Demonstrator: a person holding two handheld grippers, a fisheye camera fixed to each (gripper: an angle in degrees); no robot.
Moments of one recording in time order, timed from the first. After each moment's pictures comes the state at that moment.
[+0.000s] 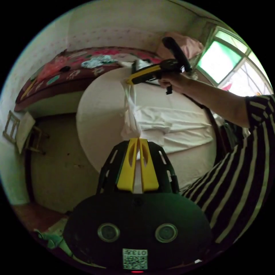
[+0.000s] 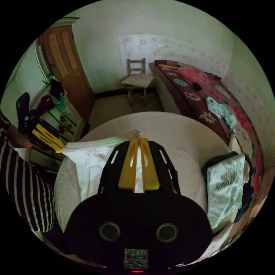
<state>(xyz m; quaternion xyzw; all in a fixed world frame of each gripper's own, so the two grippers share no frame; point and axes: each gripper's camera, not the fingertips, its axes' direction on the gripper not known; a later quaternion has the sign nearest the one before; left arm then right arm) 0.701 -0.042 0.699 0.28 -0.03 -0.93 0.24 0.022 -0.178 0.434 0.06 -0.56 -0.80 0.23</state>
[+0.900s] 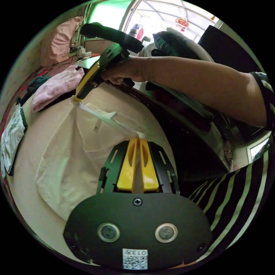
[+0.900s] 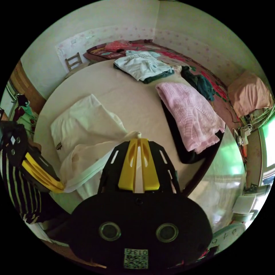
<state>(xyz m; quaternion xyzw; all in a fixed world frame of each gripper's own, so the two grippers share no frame) 0.194 -0.139 0.595 0.39 -0.01 -0.69 0.61 0.210 -0.480 0.895 0.02 -0.45 -0.74 0.50</state>
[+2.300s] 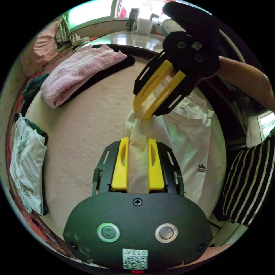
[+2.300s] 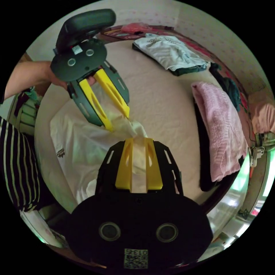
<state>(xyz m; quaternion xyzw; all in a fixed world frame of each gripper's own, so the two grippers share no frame) 0.024 0.101 0.630 0.27 0.01 -0.64 0.72 0.094 -0.430 1.045 -0.02 -0.41 -0.80 0.43</state>
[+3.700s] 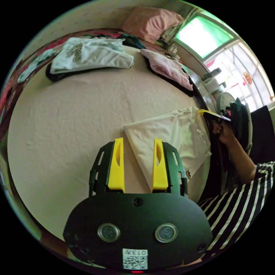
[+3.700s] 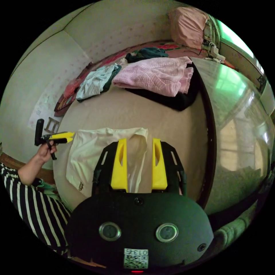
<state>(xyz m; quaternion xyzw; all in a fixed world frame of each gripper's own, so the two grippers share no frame) 0.167 0.195 0.657 0.35 0.06 -0.86 0.38 0.199 -0.496 1.198 -0.16 -0.51 -0.49 0.69</state>
